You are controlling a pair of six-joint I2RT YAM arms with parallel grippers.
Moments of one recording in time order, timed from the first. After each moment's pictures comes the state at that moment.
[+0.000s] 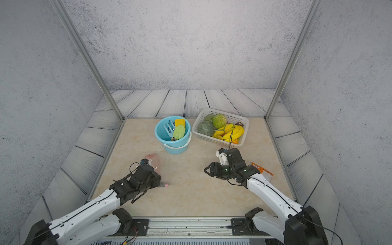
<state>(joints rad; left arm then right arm) -0.67 0.82 0.47 -0.51 -0.17 -0.85 0.46 1.08 0.66 -0.39 -0.57 0.66</state>
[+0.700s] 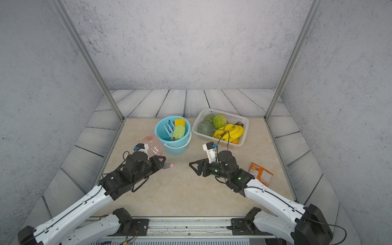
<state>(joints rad) -0.73 0.90 0.78 -0.44 -0.16 -1.00 0.73 1.04 0.63 0.11 -0.37 0.62</state>
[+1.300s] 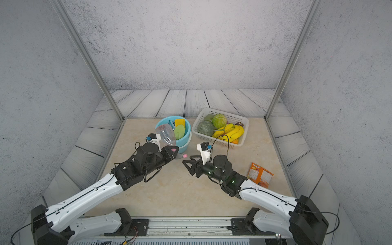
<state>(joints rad) -0.84 1.08 0.95 -0.29 -0.19 -1.05 0.86 1.11 0.59 0.39 -0.22 0.51</state>
